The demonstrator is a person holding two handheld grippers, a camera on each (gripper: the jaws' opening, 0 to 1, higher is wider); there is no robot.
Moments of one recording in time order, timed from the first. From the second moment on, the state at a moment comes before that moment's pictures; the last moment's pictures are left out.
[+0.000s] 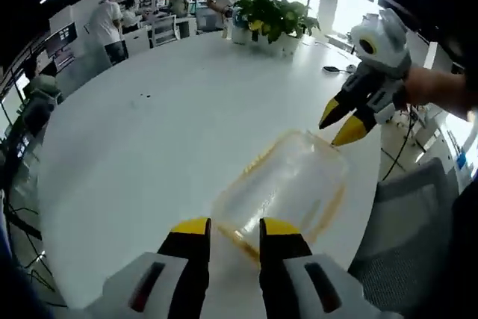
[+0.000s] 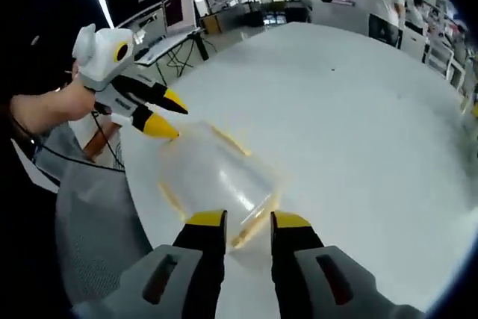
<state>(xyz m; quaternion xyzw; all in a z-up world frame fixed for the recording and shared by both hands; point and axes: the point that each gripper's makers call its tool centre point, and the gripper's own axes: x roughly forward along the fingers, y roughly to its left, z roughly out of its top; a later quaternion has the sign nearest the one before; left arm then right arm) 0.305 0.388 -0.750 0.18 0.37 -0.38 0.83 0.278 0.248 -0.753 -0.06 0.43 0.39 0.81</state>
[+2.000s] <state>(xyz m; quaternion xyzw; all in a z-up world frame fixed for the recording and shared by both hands) 0.251 0.323 -0.768 0.36 0.32 -0.51 0.71 0.307 0.324 -0.765 -0.15 0.46 0.58 0.66</state>
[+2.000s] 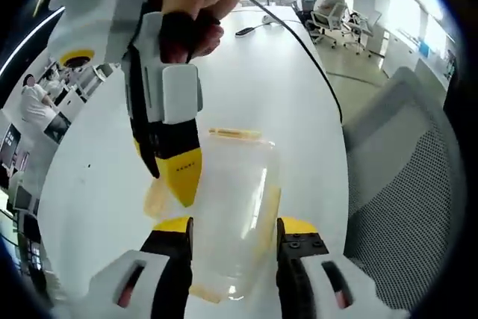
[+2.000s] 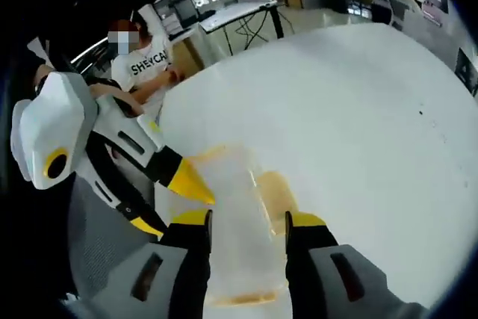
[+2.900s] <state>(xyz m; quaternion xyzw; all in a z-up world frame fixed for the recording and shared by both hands) 0.249 0.316 -0.774 0.36 0.31 -0.52 0.71 0.307 0.326 -0.774 -0.23 0.48 0.60 0.60</state>
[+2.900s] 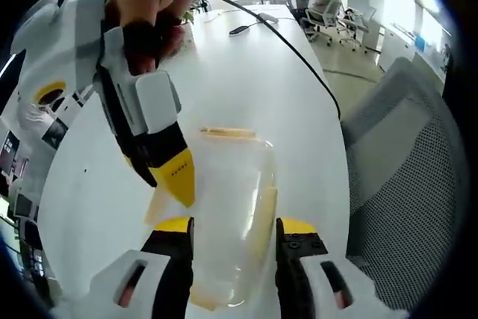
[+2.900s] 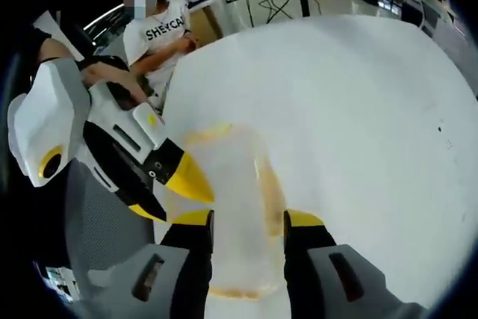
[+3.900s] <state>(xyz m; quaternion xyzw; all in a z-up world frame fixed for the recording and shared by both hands) 0.251 0.317 -0.778 0.38 0.28 -0.51 0.72 0.305 0.327 -0.782 -0.27 0.49 0.61 0.56</state>
